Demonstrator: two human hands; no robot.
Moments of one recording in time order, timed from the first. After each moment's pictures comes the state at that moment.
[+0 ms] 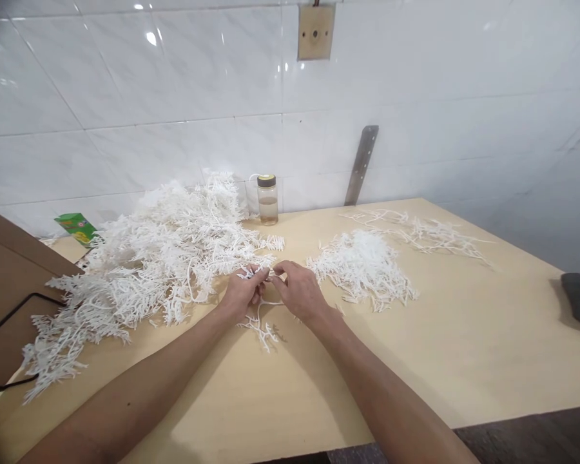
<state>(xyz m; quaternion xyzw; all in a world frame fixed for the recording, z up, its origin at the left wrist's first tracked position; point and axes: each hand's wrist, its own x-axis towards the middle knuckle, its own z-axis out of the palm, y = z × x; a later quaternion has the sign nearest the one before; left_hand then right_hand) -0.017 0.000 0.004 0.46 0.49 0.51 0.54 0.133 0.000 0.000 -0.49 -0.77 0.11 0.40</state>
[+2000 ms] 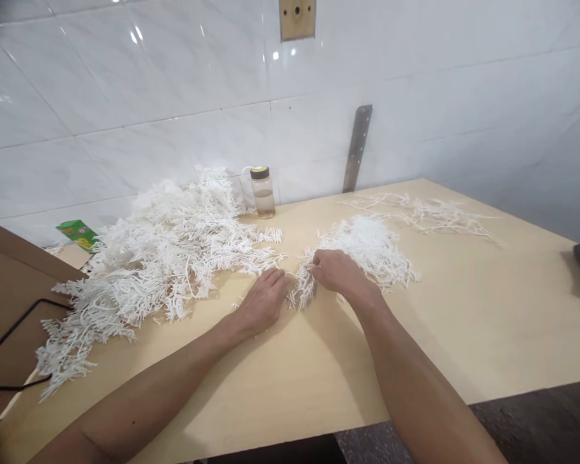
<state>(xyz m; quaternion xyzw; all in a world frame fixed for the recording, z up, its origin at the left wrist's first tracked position) -0.003 -0.022 -0.010 0.90 0.36 0.25 0.04 0.212 0.023 0.002 -0.64 -0.75 0.07 0.17</state>
